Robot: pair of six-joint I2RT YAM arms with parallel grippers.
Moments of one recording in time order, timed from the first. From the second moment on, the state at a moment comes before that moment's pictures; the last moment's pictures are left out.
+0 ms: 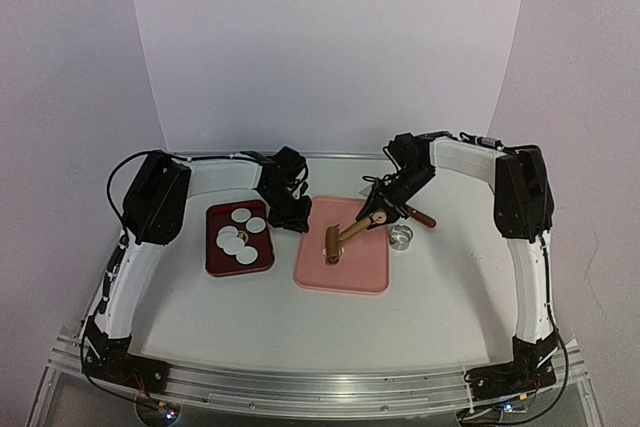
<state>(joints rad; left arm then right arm) -0.67 2.39 1.93 -0.69 0.27 -0.53 0.43 2.29 1.88 -1.02 -0.70 0.67</state>
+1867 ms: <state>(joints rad) -0.66 2.37 1.86 -0.58 0.32 -0.58 0.39 2.12 1.63 -0.83 -0.63 0.74</state>
